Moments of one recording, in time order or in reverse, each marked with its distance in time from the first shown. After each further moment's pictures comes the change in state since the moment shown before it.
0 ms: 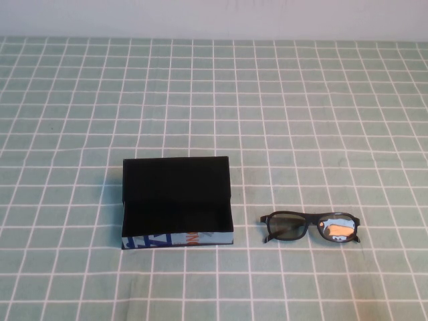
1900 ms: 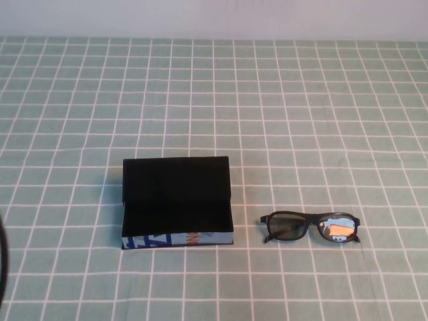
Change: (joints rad) right arm 0.000 0.656 -0.964 -0.044 0.255 0.079; left arm 0.000 0.581 -0.790 -0.042 0.217 -0.094
